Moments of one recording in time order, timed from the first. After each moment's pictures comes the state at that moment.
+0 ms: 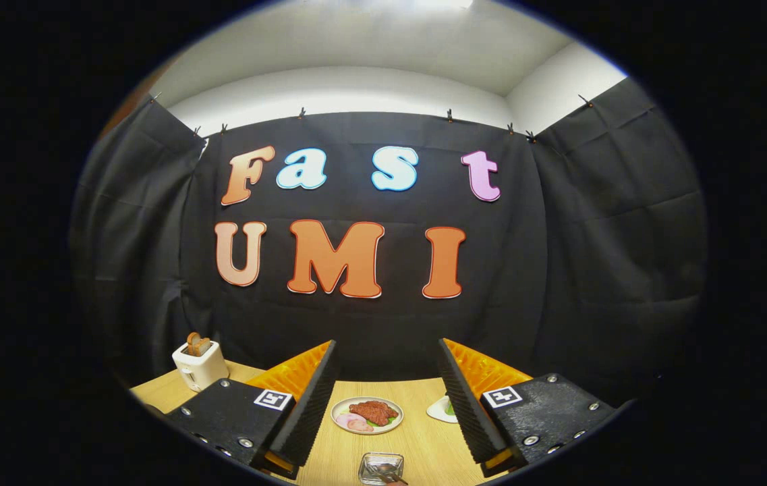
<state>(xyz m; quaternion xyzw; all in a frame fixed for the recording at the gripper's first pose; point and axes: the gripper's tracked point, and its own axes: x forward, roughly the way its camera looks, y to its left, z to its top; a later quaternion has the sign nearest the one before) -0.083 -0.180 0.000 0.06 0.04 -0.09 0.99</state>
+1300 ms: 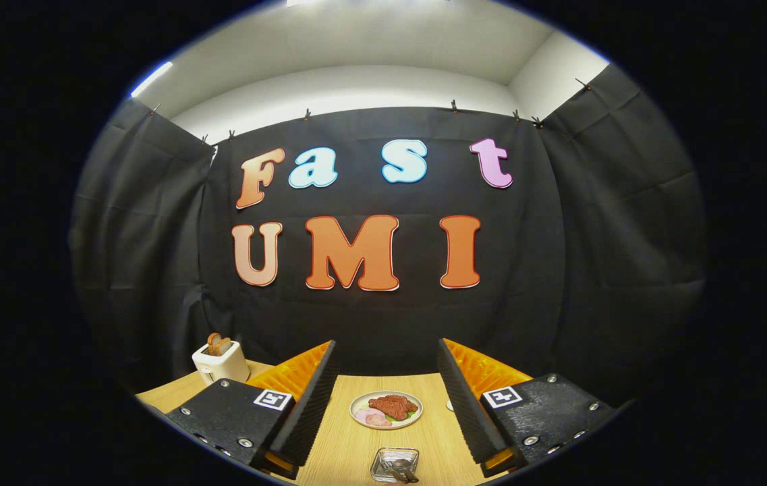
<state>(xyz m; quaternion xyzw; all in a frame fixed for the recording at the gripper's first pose) -0.084 -0.169 -0.025 0.09 0.05 -0.05 0.99</state>
